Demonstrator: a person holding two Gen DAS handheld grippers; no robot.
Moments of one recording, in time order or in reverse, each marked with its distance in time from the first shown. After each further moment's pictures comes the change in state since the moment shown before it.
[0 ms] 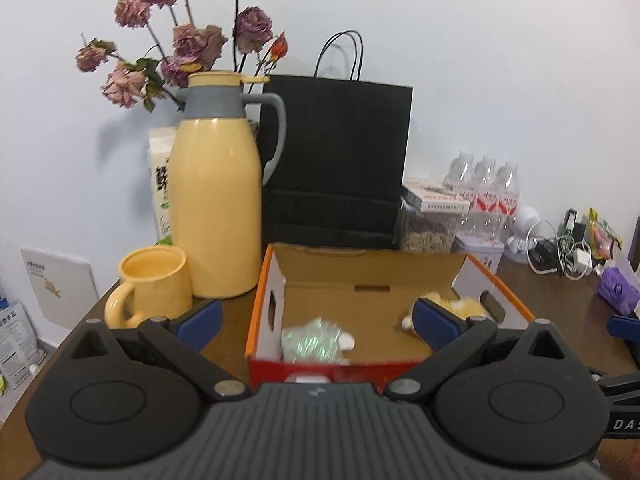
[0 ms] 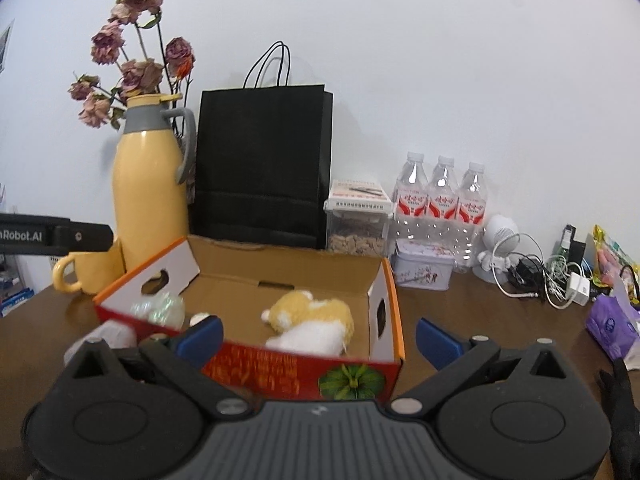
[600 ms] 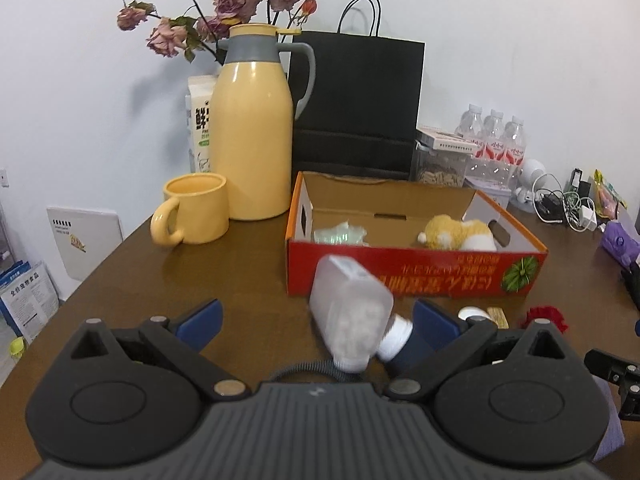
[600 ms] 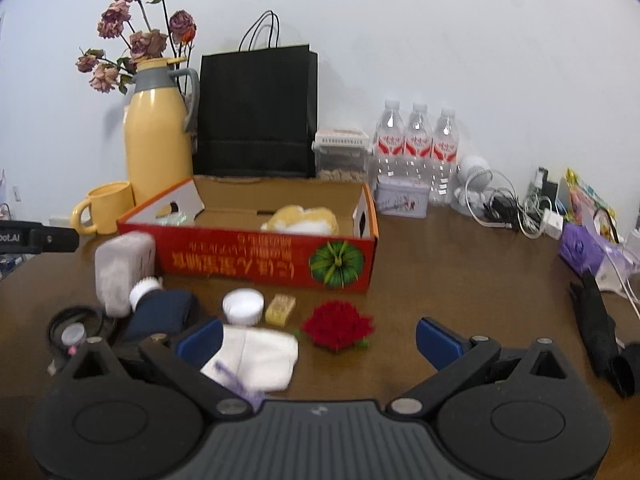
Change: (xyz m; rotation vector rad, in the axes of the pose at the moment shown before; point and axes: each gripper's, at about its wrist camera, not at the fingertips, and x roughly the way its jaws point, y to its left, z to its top) left arm -0.056 0.017 -0.069 -0.011 0.092 0.044; right arm -0.066 -0.008 -0.072 0.042 0.098 -0.013
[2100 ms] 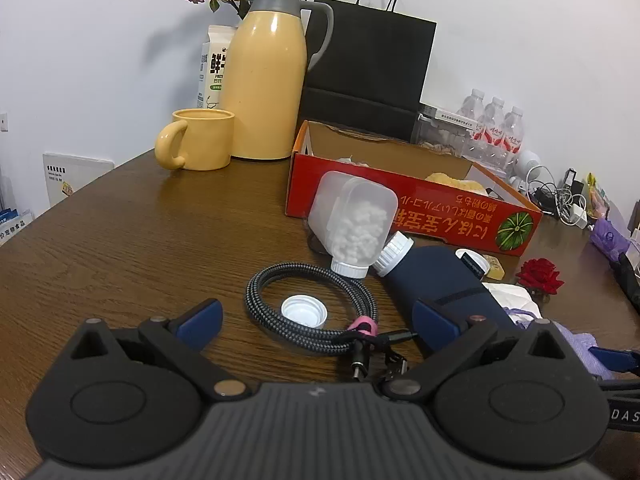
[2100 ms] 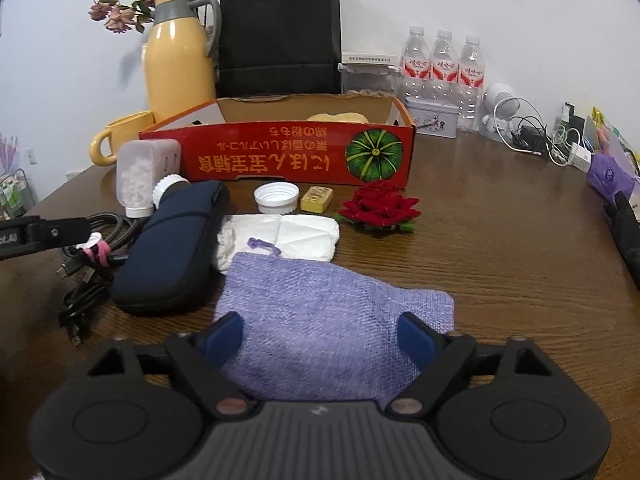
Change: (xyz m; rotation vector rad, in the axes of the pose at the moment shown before) left arm 0.001 0.011 -0.070 -0.109 0.020 -0.044; right arm 0.016 0.017 -0.055 0.004 0.149 0.076
